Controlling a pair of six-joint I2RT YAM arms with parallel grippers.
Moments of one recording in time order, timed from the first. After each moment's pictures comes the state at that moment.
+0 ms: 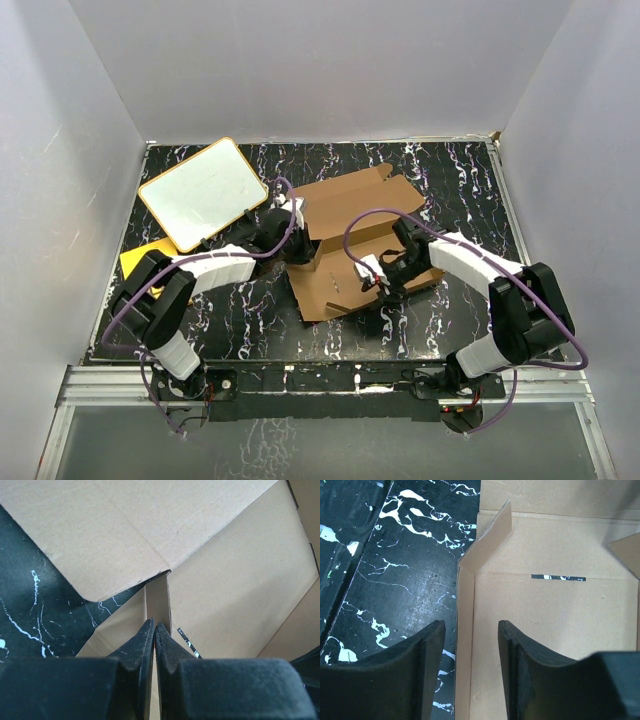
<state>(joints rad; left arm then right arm) -0.66 1.62 0.84 0.10 0.07 -0.51 0.36 1.47 0.87 -0.86 -0.94 -1.54</state>
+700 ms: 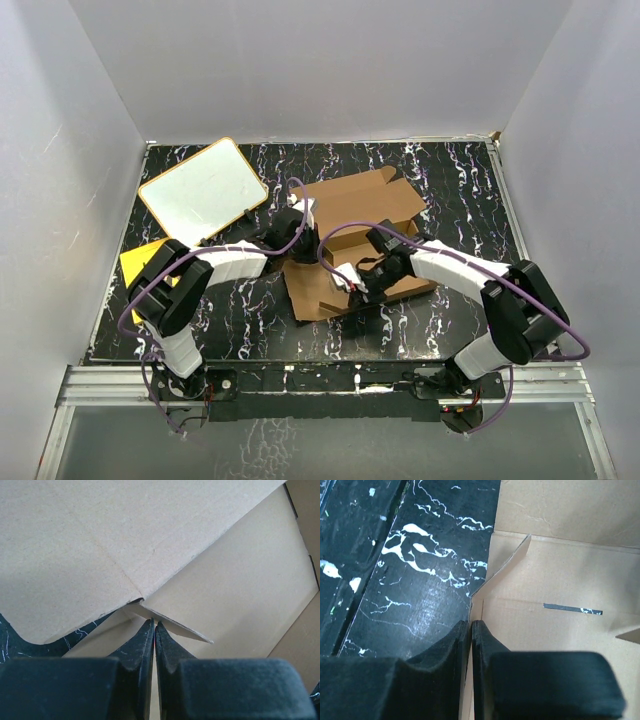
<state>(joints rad) -0.68 1.75 0.91 0.16 0.09 -0.51 0.56 1.49 0.85 -0.68 -0.87 -1.29</state>
